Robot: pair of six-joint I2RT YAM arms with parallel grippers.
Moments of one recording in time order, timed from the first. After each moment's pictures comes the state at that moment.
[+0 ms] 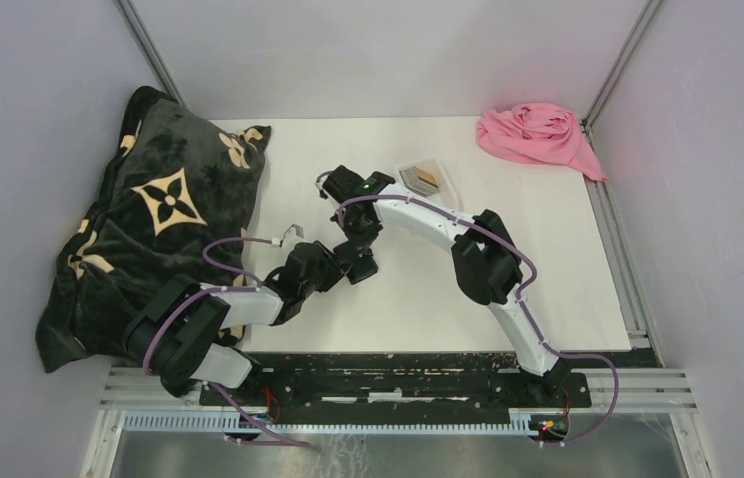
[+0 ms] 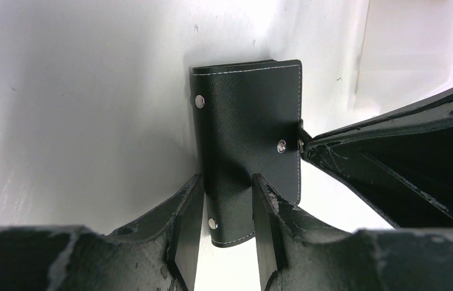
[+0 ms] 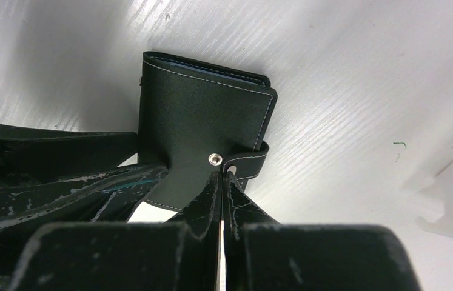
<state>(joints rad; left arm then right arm) -0.58 1.43 0.36 0.44 -0.17 -1.13 0.86 2.30 2.03 -0.95 0.03 0.16</state>
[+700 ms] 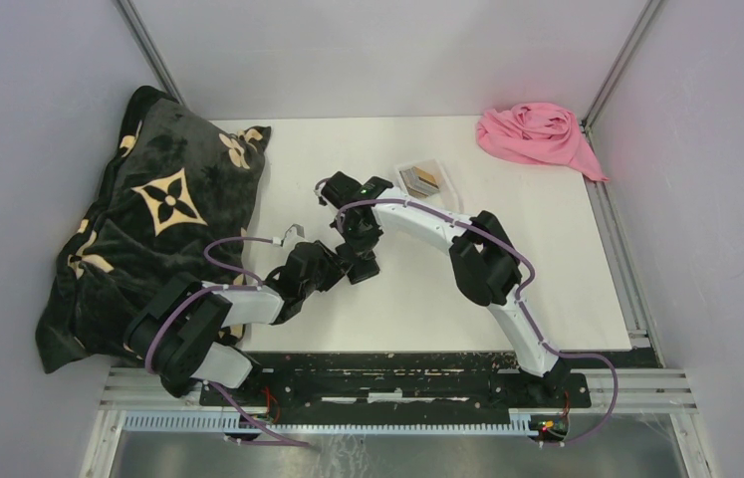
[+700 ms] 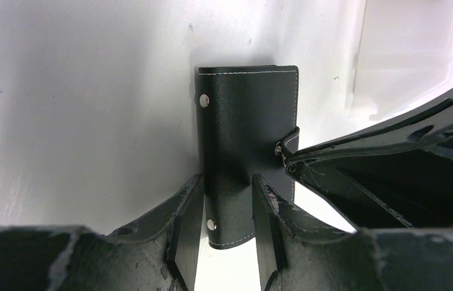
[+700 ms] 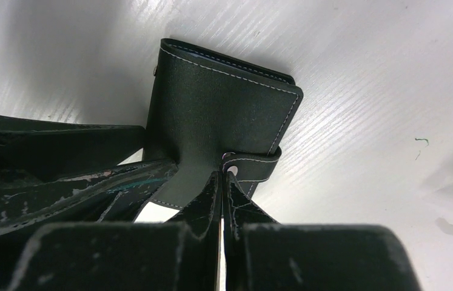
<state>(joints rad) -0.58 1.44 0.36 0.46 -0.15 -1.13 0.87 2.30 2.01 -0.95 0.03 0.16</state>
